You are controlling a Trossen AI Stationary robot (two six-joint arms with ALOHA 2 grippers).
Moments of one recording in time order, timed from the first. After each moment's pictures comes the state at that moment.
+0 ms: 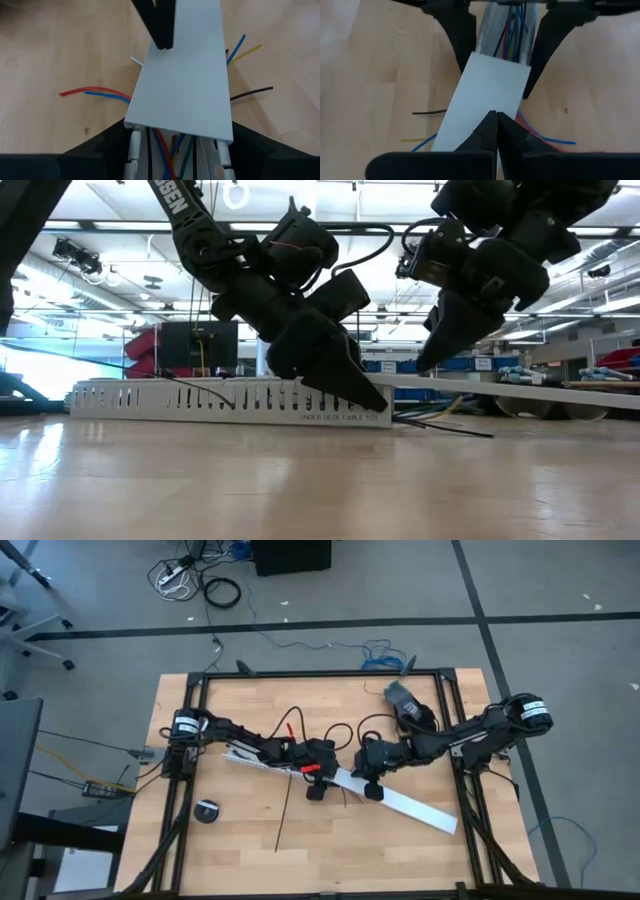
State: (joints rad) left arm 0.01 1.99 1.02 0.34 0.16 0.18; right arm 0.11 1.46 0.67 0.03 0.04 0.17
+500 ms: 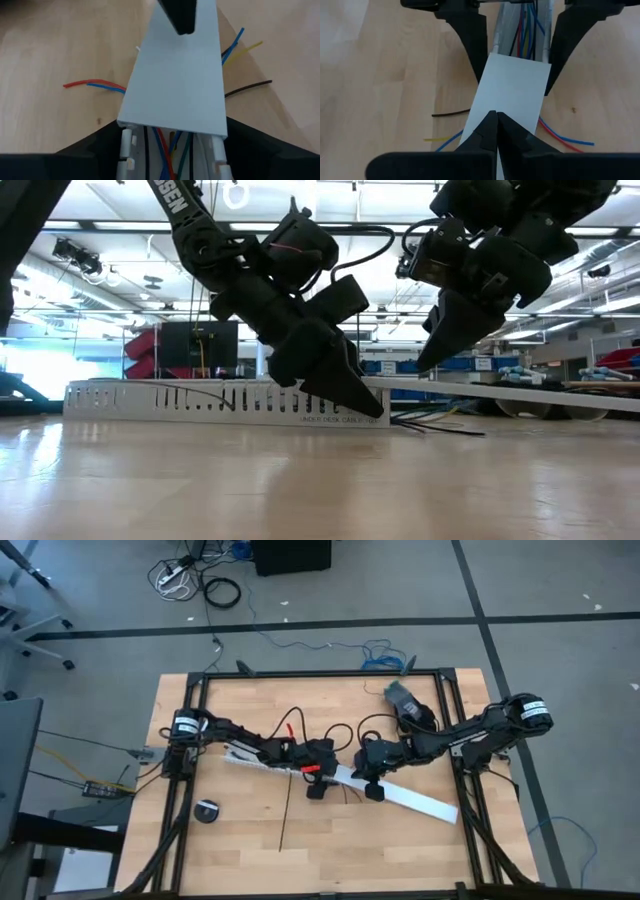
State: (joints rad) left arm 0.00 1.99 1.02 0.32 0.10 0.20; right arm 0.10 1.46 0.67 0.03 0.00 0.18
